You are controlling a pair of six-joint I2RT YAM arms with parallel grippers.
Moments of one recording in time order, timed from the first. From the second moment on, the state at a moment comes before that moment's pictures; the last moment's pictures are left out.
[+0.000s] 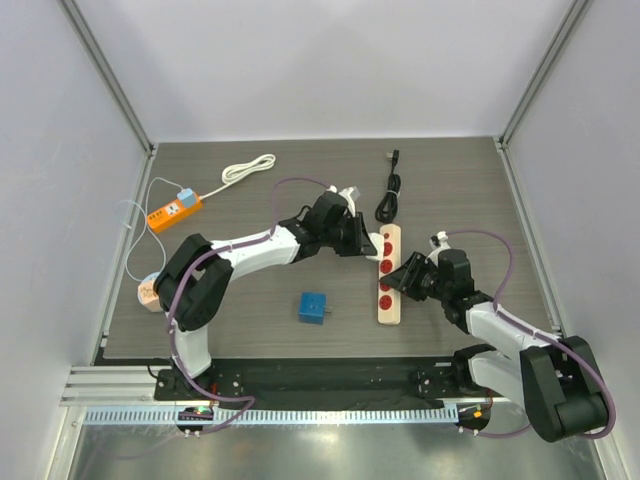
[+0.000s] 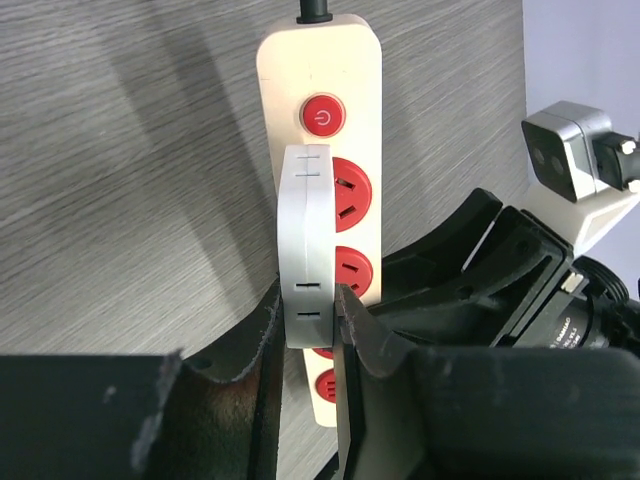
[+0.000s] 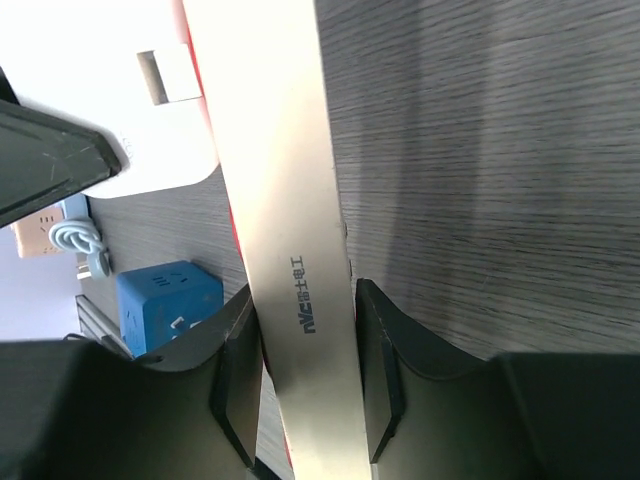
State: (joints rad) left arm -0.80 1.86 1.26 -0.02 0.28 -0.79; right arm 0.23 1.07 0.24 0.21 -0.37 0.78
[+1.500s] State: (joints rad) left arm -0.78 1.76 1.19 -0.61 -0.07 -0.47; right arm 0.06 1.37 0.43 0.14 -0.49 0.63
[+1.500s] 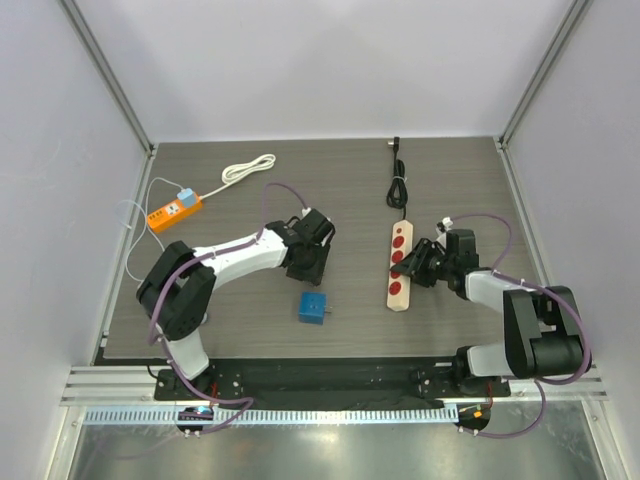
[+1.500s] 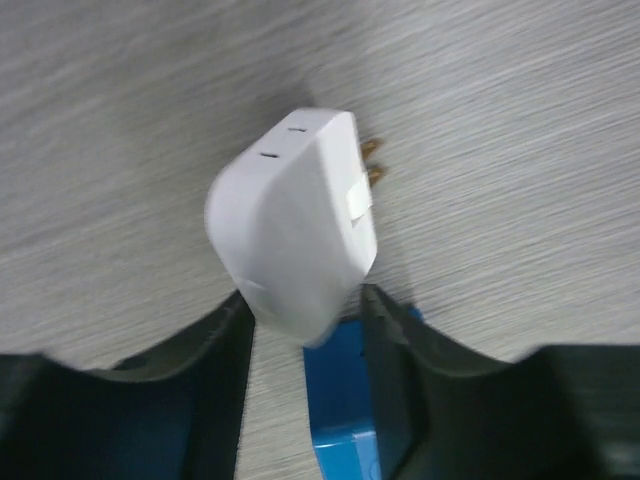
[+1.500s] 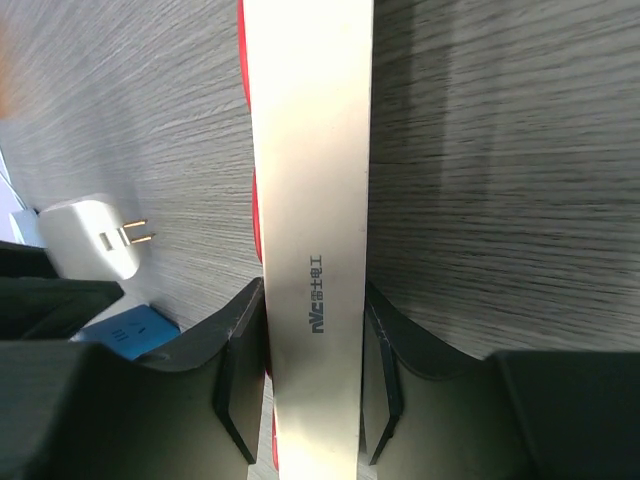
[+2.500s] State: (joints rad) left arm -0.78 1.40 1.09 -0.50 -0.06 -0.56; right arm 0.39 1.22 0.65 -0.44 0.21 0.62
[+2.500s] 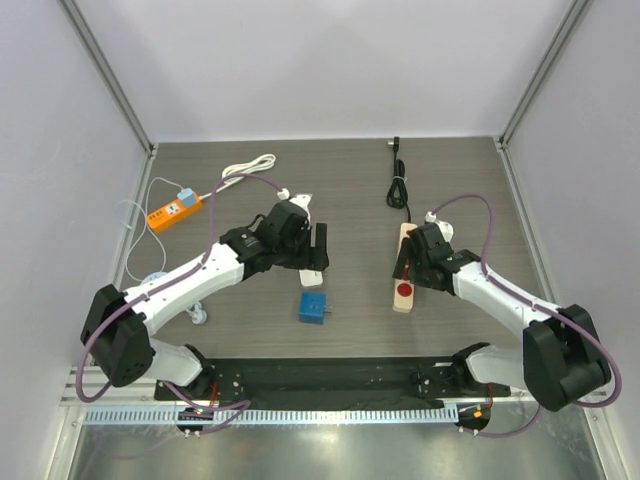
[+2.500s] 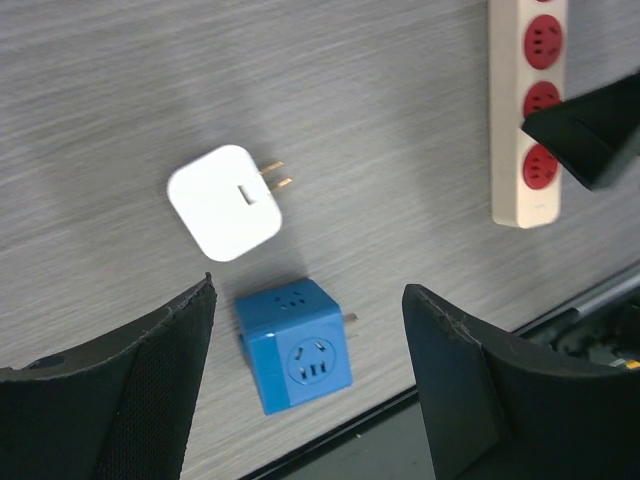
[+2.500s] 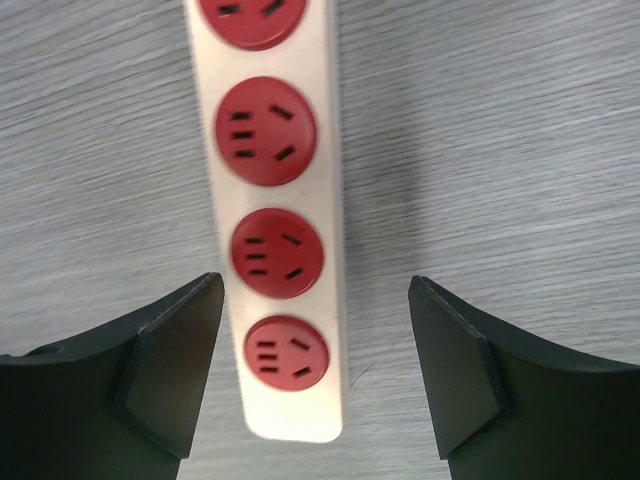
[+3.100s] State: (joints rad) left arm -0.78 1.26 0.89 -0.37 0.12 -0.63; right arm 0.41 1.38 0.69 -0.30 0.29 0.63
